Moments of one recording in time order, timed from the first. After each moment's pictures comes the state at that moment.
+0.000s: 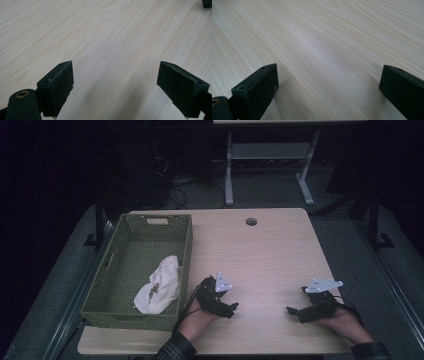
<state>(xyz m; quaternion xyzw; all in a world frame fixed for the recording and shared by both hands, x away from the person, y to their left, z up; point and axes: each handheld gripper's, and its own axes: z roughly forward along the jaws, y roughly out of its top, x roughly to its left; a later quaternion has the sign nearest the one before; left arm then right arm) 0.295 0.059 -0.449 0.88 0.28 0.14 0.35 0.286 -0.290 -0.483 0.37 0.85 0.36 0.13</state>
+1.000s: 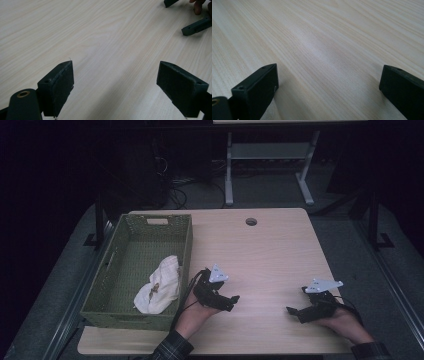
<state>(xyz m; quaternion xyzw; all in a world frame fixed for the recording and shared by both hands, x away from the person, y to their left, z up) 0.301 0.064 -0.420 0.86 0.31 0.11 0.39 0.286 -0.289 -0.483 0.37 0.85 0.36 0.13</state>
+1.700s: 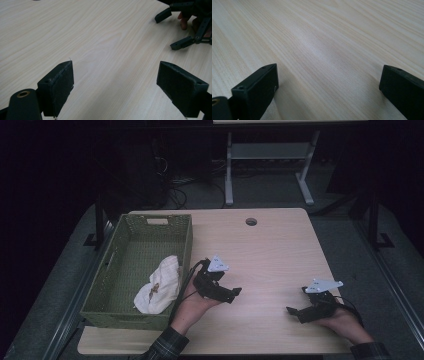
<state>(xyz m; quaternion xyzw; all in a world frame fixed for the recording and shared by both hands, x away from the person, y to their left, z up) 0.313 0.064 -0.391 0.86 0.29 0.10 0.41 0.285 -0.290 -0.483 0.37 0.85 0.36 0.13</state>
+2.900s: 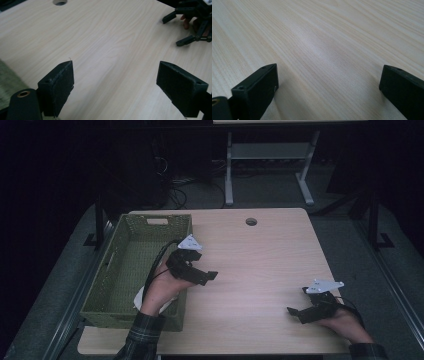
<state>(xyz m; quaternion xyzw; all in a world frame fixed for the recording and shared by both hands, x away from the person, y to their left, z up) 0.338 0.129 -0.342 0.87 0.29 0.09 0.39 0.284 -0.292 -0.483 0.37 0.85 0.36 0.13</state>
